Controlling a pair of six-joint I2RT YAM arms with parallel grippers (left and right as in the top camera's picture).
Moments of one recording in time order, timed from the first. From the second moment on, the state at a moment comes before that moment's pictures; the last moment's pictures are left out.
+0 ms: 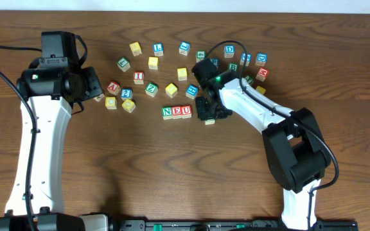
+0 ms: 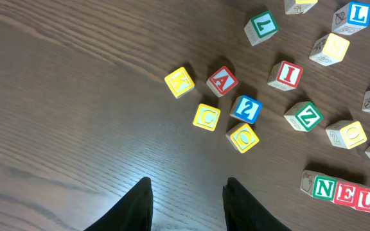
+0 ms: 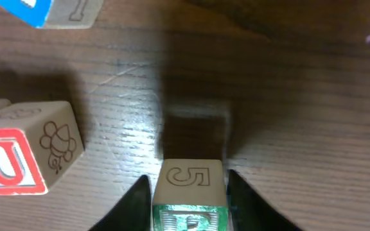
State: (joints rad) left arm 0.06 1.49 1.44 -1.06 -0.08 -0.27; right arm 0.54 2.08 1.49 -0.85 -0.03 0.43
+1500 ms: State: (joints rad) left arm 0.06 1.49 1.44 -1.06 -0.08 -0.27; right arm 0.59 2.08 1.49 -0.68 0.02 0.49
